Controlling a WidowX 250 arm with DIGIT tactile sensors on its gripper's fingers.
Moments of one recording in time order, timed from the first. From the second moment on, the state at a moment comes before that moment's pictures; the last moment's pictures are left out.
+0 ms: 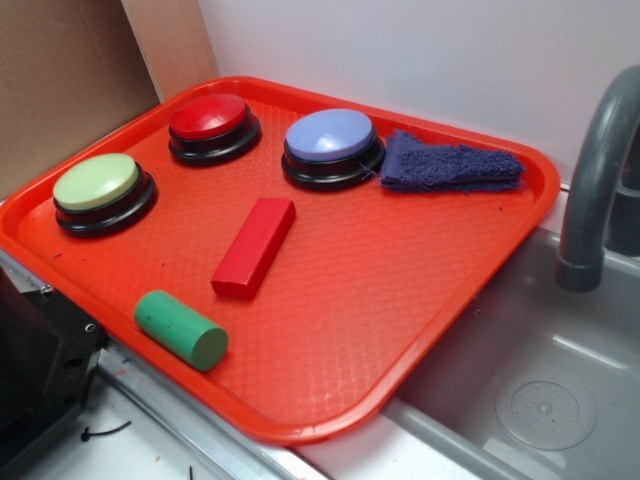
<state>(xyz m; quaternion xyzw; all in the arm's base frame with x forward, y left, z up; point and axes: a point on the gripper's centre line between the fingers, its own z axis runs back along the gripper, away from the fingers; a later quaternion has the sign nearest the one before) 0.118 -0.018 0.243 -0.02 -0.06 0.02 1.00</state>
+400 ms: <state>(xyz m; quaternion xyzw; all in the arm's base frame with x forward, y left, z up) 0.118 -0.016 0.238 -0.01 -0.05 0.02 1.00</state>
